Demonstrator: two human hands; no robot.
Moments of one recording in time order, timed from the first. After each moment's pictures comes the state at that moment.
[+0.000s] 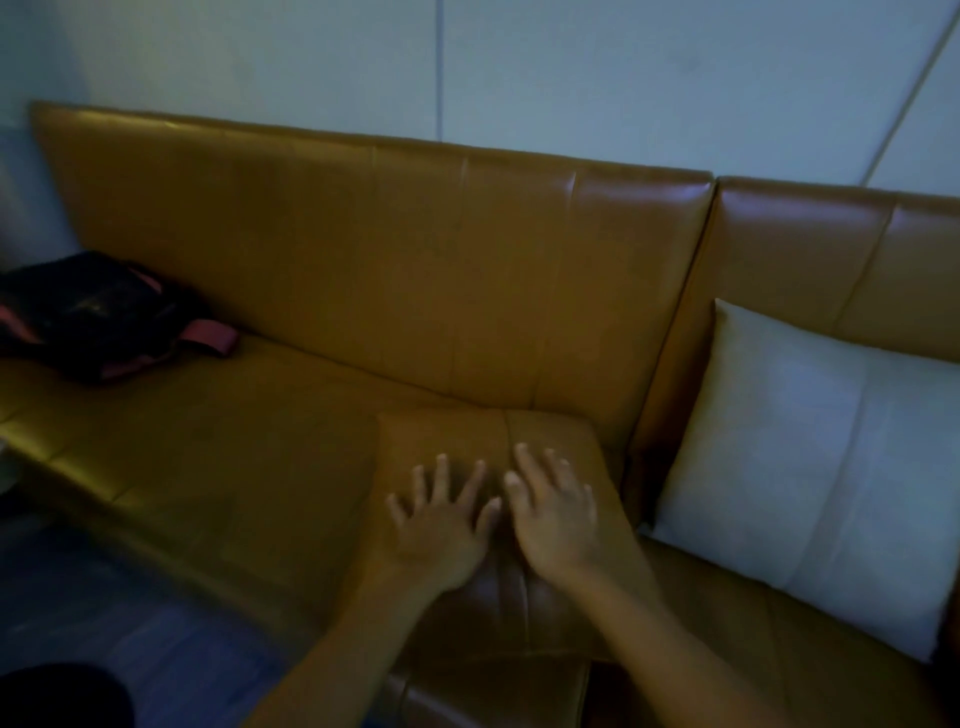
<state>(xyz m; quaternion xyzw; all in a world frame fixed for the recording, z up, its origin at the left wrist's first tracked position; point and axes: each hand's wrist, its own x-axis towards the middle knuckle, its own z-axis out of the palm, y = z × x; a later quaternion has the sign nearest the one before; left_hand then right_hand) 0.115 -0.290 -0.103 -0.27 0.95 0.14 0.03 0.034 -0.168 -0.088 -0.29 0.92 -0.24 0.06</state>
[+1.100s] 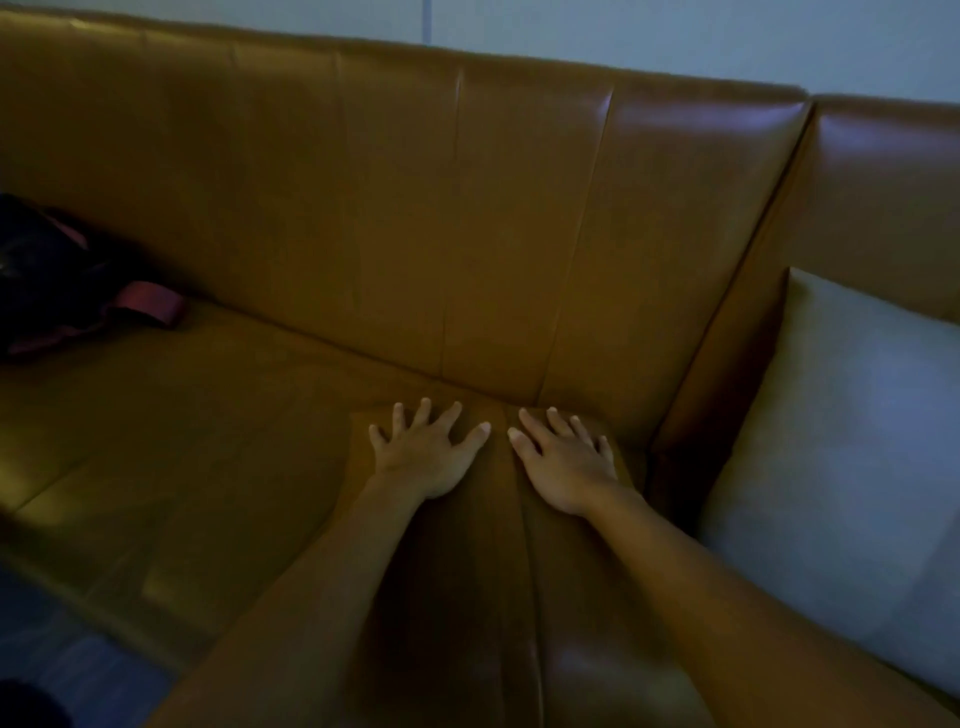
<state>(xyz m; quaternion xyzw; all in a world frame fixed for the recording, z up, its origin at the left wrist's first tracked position) -0.018 -0.400 -0.125 -0.32 0.92 0.20 0.09 -0.110 -0.236 -0.118 -0.31 0.93 -0.11 0.18</state>
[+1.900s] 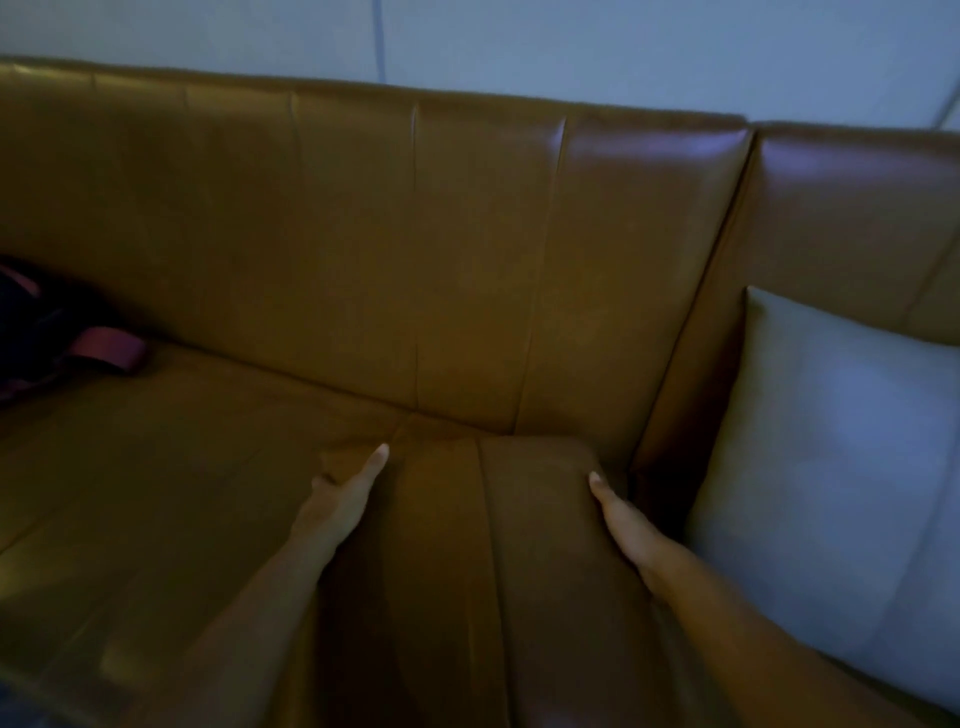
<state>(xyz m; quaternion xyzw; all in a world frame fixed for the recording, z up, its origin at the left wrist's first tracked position) 0.012 -0.451 -0.144 -0.51 0.67 0.54 -0.01 -0.151 -0.152 -0.163 0.06 0.77 -0.53 0.35</state>
